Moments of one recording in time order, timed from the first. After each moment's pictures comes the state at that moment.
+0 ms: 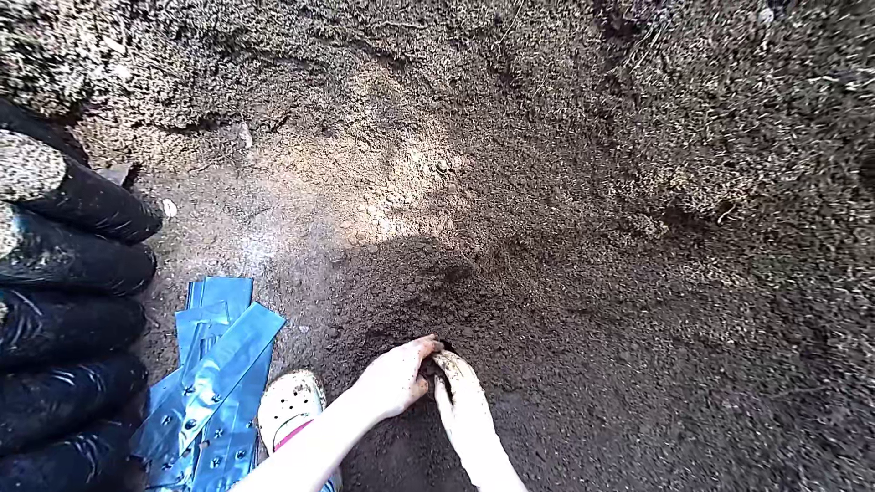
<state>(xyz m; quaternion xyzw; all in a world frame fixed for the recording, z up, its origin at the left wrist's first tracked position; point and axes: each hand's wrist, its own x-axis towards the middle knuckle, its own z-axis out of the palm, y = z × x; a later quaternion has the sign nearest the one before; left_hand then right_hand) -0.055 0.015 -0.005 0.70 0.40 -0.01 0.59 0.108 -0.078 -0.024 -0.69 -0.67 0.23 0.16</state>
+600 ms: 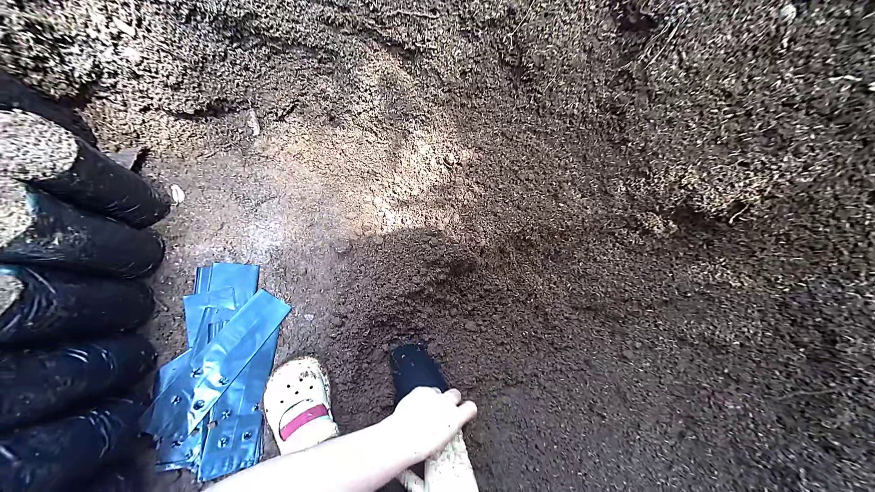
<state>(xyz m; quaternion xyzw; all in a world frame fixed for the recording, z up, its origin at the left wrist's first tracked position) -0.011 -0.048 -0.011 0.86 0.23 -0.10 0.45 0.084 -0.160 -0.014 -0.68 -0.63 0.35 -0.12</state>
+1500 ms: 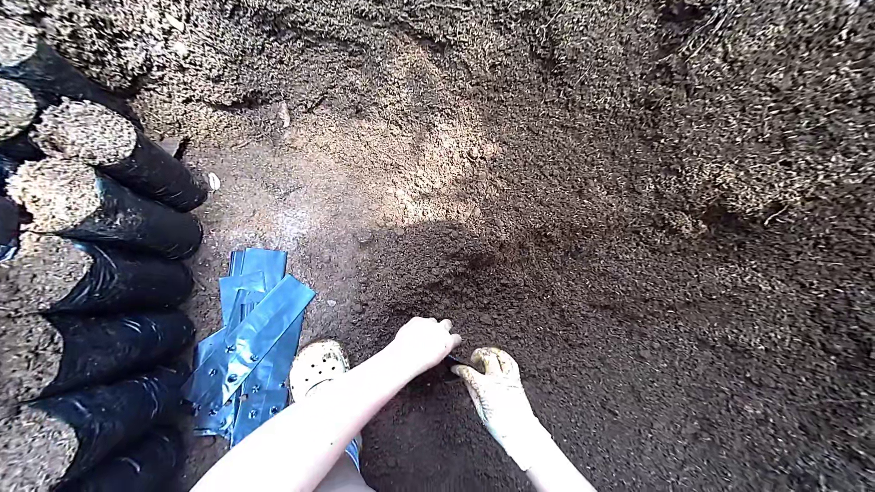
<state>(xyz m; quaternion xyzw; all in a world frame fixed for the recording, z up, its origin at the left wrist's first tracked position) -0.037 0.021 -0.022 0.86 0.30 -0.16 0.37 0.131 -0.088 0.000 -0.60 -0.79 0.15 0.00</state>
